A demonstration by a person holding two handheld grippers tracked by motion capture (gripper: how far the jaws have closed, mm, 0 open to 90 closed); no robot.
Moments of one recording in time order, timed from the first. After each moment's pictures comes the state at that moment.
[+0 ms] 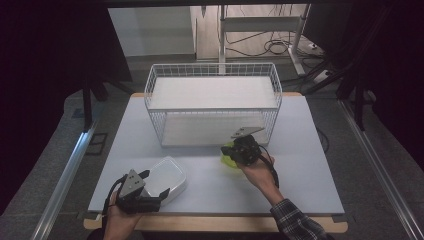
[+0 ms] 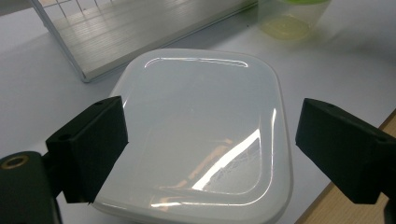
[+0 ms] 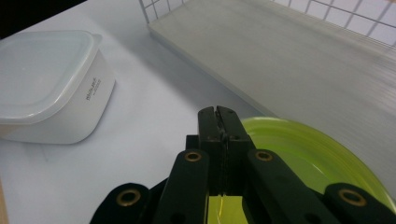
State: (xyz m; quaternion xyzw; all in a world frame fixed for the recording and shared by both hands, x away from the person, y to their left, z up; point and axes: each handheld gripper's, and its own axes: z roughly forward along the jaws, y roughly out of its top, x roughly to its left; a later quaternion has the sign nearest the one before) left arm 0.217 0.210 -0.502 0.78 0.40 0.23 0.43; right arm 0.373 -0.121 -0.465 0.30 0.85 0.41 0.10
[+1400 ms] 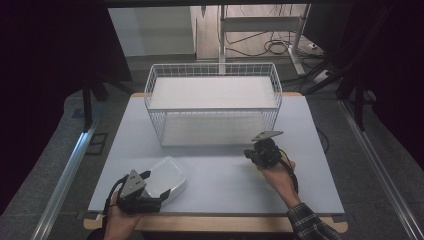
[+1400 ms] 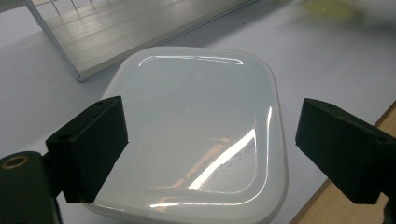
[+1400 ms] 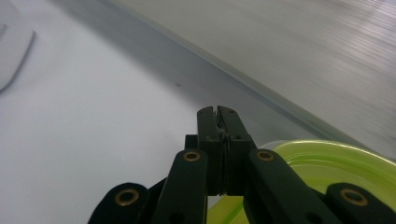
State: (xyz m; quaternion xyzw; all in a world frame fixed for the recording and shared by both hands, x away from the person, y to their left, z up) left arm 0.217 0.209 -0.503 0.78 0.39 0.22 0.43; right arm 0.376 -0.185 -0.481 0.37 0.85 0.35 0.14
